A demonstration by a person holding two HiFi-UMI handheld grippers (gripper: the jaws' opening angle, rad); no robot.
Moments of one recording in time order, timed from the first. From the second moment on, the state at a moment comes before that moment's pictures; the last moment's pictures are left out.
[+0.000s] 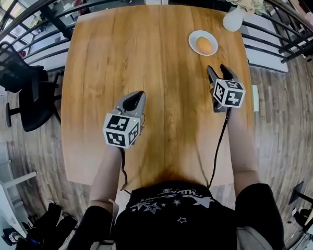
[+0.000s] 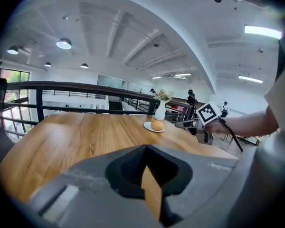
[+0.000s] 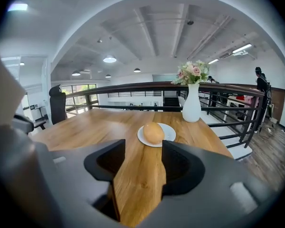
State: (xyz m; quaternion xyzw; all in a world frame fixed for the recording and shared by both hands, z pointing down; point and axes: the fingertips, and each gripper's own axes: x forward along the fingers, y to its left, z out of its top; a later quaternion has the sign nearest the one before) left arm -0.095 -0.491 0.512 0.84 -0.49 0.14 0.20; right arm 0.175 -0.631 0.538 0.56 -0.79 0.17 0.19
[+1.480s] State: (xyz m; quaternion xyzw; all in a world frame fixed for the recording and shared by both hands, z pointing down) left arm -0.110 -0.577 0.562 0.83 -0.48 0.15 0.22; right arm 0.157 -0.766 0.613 0.56 -0.77 0.14 0.28
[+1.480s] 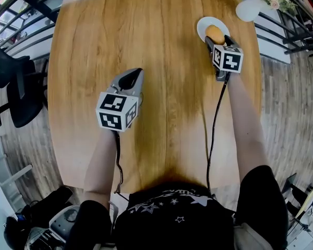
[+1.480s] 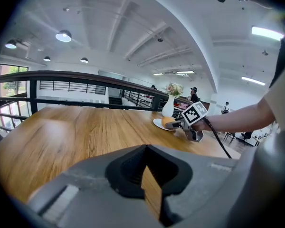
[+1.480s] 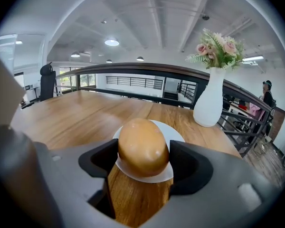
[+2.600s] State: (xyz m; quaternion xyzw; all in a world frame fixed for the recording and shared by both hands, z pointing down) left arm -0.114 -0.541 0.502 0.83 -0.50 0.13 0.20; right arm 0.143 -0.710 0.517 0.56 -0.79 0.14 0.18
